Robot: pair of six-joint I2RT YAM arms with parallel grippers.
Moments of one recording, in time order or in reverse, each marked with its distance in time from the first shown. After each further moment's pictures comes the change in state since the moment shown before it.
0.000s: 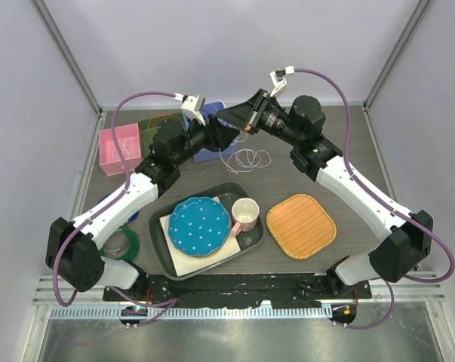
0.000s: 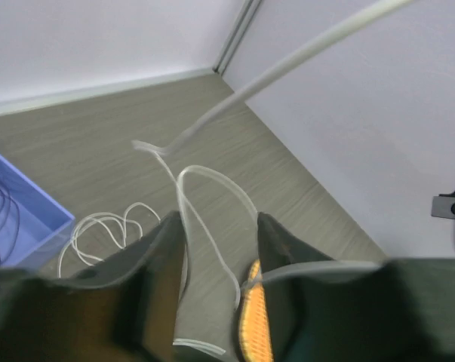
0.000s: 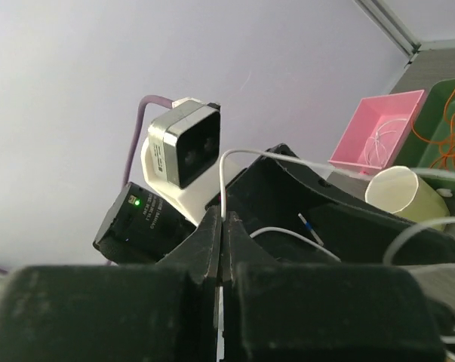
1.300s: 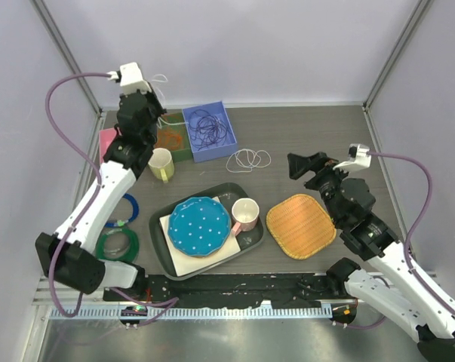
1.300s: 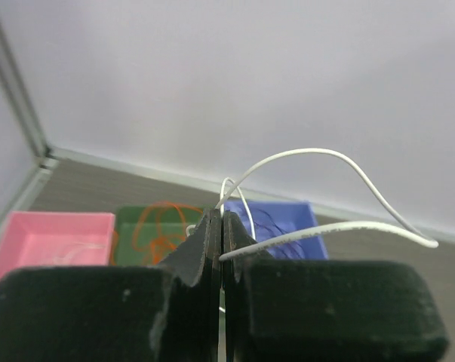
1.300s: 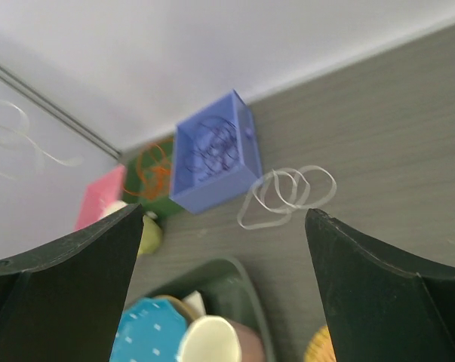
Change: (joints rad) left arm 0.189 -0.071 0.173 -0.237 -0.695 0.248; right arm 0.026 -0.756 -0.604 -0.301 0.874 -0.363
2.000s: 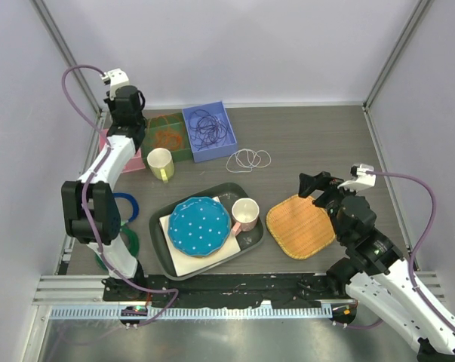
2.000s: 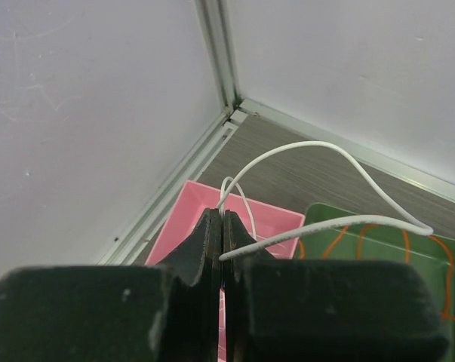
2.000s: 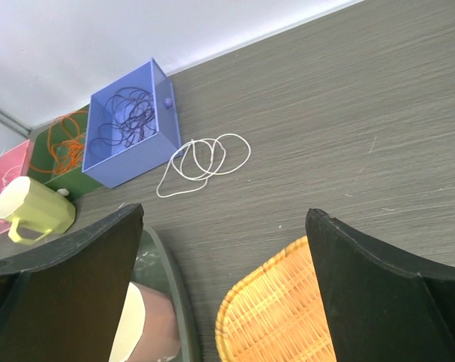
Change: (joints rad) left arm 0.297 0.412 0.122 0.056 -0.238 0.184; right arm 0.000 -0.208 -0.180 -0.186 0.088 -0.099
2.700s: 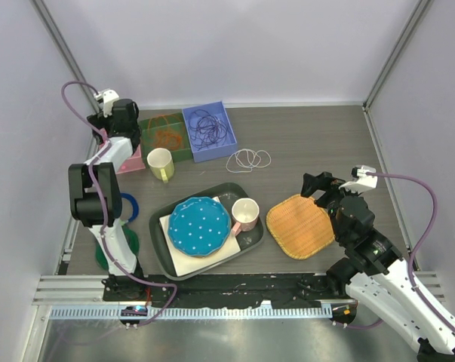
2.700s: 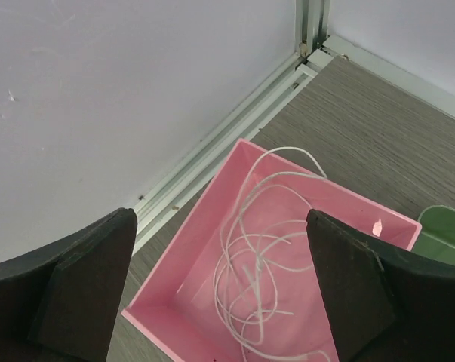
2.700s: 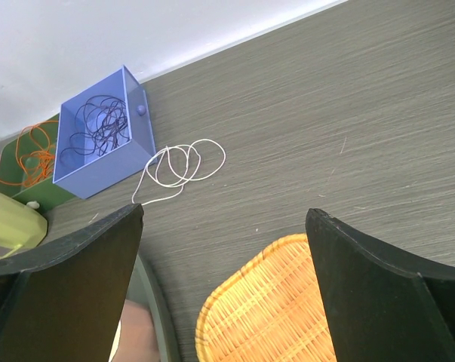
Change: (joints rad) left arm 0.119 0.202 -0.032 0.065 -0.090 -0.066; right arm 0.001 -0.006 -0.014 -0.010 0.089 -0.021
